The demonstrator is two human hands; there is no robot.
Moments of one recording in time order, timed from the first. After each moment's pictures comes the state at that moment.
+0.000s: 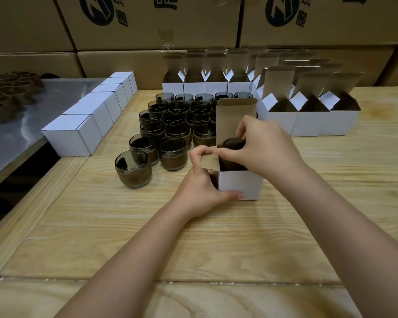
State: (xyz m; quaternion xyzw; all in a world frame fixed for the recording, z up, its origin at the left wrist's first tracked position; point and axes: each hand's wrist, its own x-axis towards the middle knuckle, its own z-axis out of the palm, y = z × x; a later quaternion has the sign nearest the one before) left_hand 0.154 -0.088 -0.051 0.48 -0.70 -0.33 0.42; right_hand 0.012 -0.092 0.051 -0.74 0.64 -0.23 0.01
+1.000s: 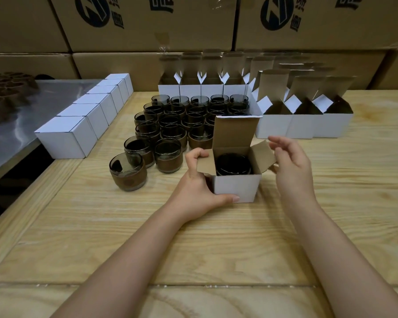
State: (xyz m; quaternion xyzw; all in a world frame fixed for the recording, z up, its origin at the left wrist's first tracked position) left_hand 0.154 -0.092 -0.056 0.46 -0.71 -0.32 0.43; right_hand -0.026 -0.079 -0.002 -0.47 0.52 -0.64 0.33
